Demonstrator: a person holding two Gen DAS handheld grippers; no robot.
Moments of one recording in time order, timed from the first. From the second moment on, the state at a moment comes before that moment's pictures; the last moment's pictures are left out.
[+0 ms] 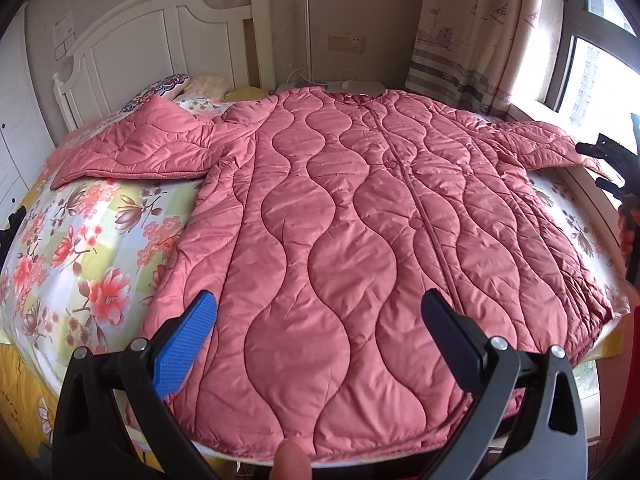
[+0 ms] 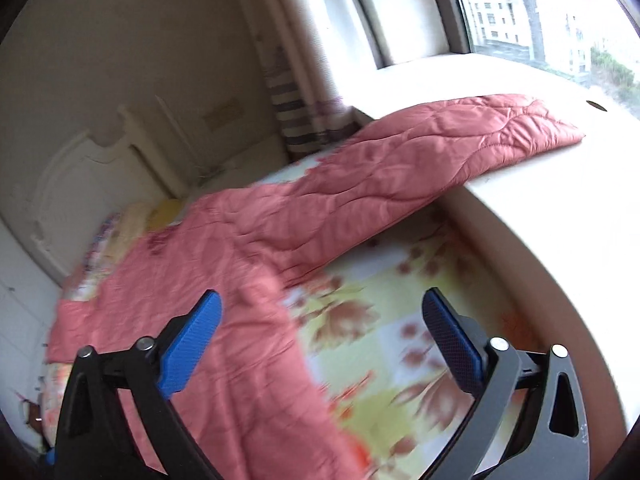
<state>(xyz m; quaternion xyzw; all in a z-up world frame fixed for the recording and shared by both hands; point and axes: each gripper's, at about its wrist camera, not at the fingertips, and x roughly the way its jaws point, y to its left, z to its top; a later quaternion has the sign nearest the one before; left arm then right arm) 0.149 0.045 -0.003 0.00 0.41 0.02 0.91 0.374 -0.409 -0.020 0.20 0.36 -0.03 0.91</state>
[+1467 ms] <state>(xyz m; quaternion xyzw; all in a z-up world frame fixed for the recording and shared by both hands) 0.187 0.105 -0.028 -0.04 0.43 0.07 0.90 0.461 -0.127 0.005 -0.54 0.17 -0.02 0.82</state>
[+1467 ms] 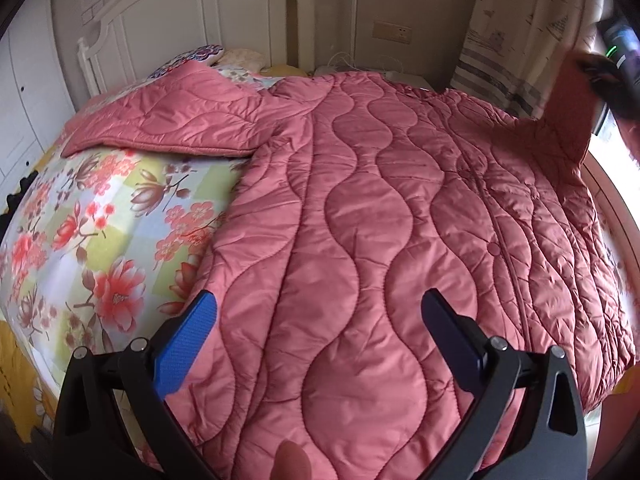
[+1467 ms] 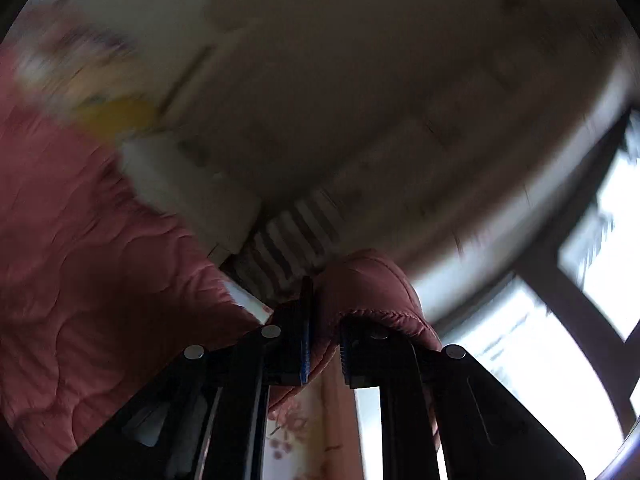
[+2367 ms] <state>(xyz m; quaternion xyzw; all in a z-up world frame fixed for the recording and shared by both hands) 0.196 0.151 -0.024 -0.09 0.45 0.11 0.88 0.514 -0.177 0.017 -0.19 0.41 0.15 0.88</state>
